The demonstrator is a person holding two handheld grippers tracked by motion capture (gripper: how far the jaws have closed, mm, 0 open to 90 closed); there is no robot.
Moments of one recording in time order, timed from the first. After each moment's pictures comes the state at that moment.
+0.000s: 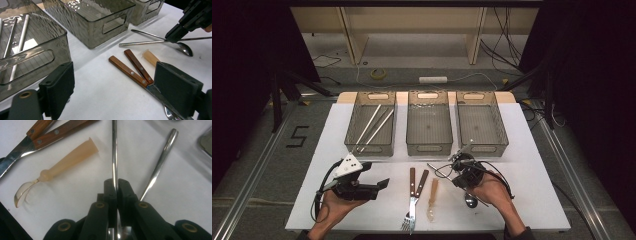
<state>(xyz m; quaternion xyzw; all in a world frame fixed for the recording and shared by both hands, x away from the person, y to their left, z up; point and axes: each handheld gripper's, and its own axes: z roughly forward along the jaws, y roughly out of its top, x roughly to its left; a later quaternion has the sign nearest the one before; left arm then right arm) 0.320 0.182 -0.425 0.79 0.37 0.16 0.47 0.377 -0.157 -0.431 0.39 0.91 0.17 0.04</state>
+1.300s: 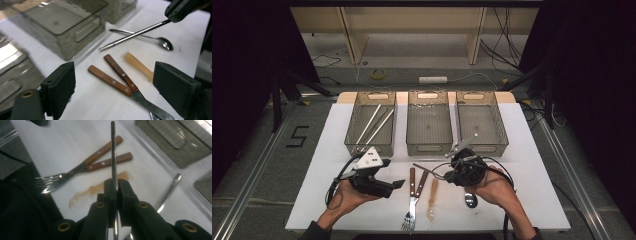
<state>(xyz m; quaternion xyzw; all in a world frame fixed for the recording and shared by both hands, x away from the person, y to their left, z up) 0.338 0.136 -0.411 0.85 0.27 0.11 0.44 0.348 -0.146 -0.368 0.30 0.92 0.26 0.05</state>
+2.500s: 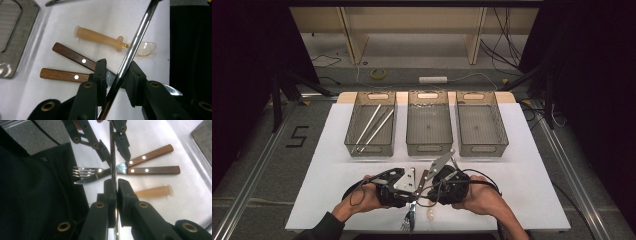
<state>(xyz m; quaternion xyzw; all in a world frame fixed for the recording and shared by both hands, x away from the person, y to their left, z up) 0.328 0.083 -0.427 0.95 0.06 0.07 0.30 0.320 -0.107 -0.372 0.17 0.95 0.25 0.00</state>
